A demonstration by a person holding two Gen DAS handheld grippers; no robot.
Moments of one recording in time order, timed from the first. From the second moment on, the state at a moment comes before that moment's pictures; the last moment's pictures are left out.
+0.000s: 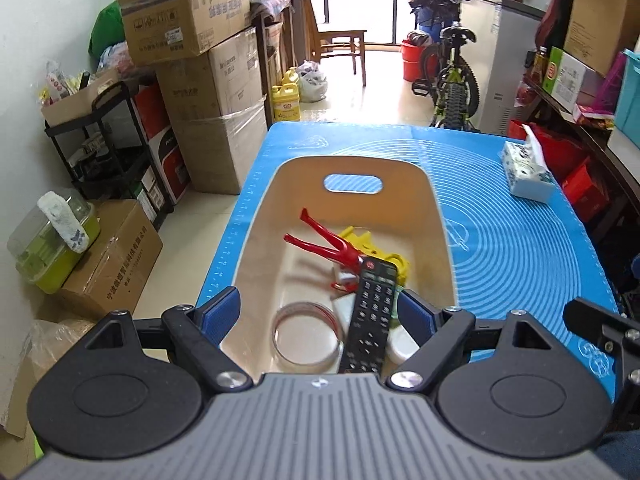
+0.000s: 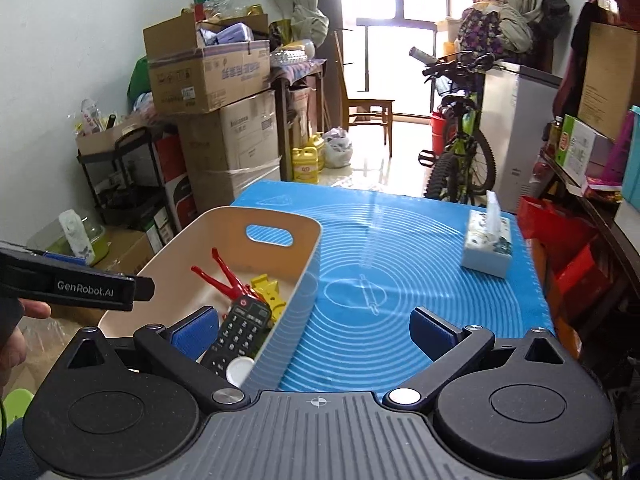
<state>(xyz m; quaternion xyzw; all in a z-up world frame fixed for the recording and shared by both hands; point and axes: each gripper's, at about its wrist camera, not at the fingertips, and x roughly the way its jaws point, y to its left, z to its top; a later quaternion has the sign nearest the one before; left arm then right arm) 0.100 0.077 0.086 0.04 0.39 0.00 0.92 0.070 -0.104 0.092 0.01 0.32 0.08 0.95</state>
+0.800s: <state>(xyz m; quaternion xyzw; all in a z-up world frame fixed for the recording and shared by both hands) -0.001 0.037 0.058 0.07 0.36 -0.02 0.93 -0.035 -0.142 0.069 0.04 0.32 0.04 0.94</state>
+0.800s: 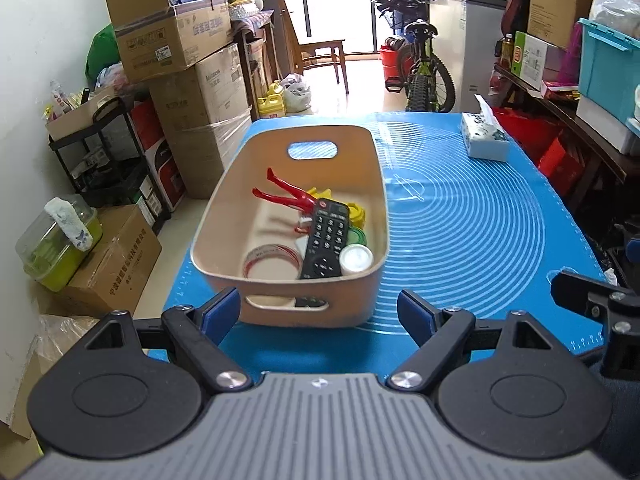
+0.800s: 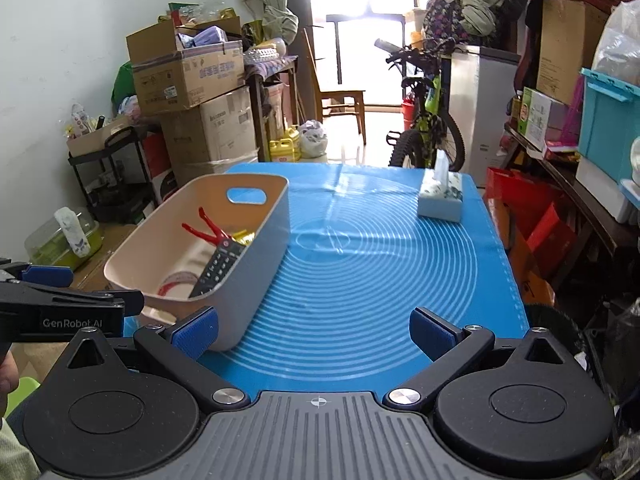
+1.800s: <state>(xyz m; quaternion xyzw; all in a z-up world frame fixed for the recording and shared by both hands) -0.028 0.010 0.019 0.05 0.36 -0.07 0.93 -0.087 -0.155 0.033 0.01 0.27 0.01 0.96</state>
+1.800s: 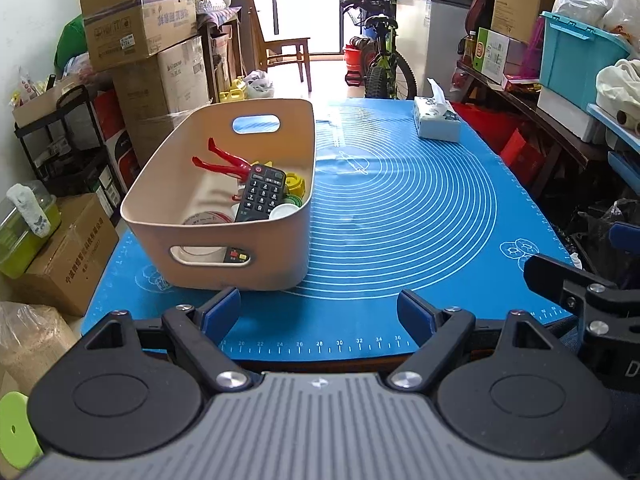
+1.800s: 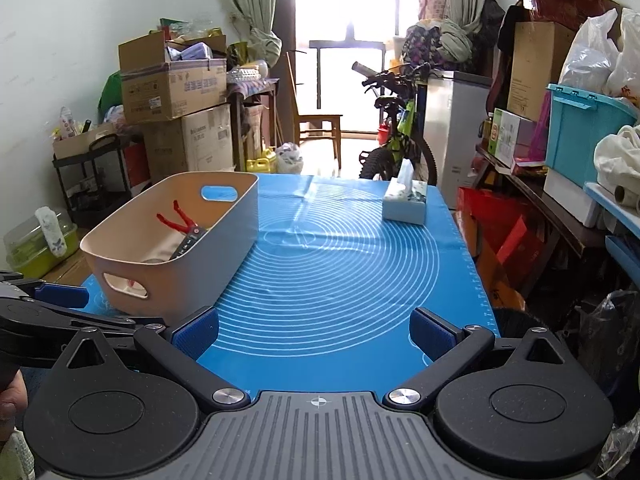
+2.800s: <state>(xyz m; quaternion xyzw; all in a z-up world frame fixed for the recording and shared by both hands) -0.029 0.008 0.016 0.05 0.37 -0.07 0.92 -0.092 -0.153 0.029 0.01 0.27 0.01 0.96</state>
